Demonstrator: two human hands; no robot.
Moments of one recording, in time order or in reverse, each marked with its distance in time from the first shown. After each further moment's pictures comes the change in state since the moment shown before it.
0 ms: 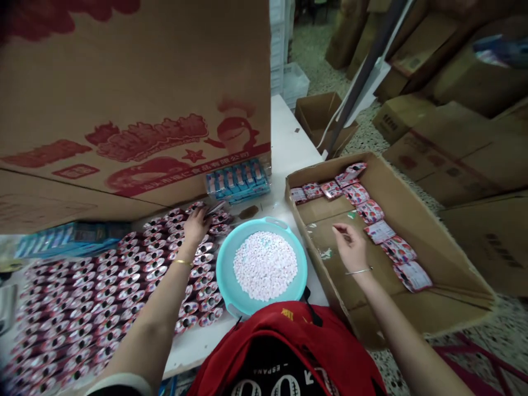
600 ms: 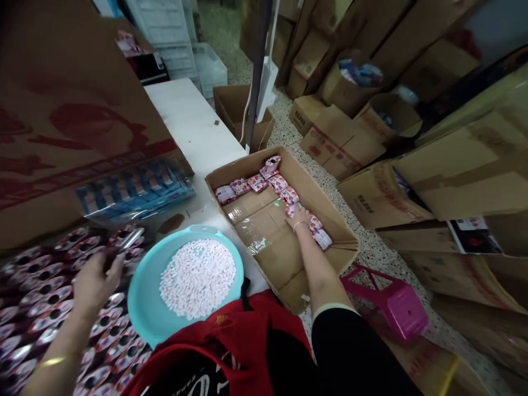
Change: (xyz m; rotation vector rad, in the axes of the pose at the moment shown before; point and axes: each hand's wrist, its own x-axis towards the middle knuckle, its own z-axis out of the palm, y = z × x) left_hand -0.027 0.023 0.019 -0.227 -0.053 -0.047; right_hand 0.076 0.119 -0.067 -0.804 -0.087 0.384
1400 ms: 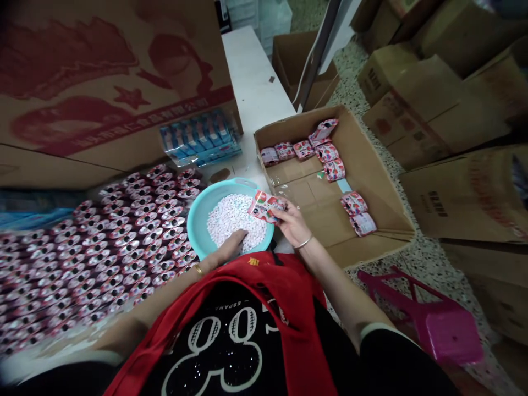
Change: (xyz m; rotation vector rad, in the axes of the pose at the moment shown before) left_hand -0.152 0.126 0.116 -0.261 -0.606 0.362; right_hand -0.202 -0.136 -0.053 1.616 -0.778 0.120
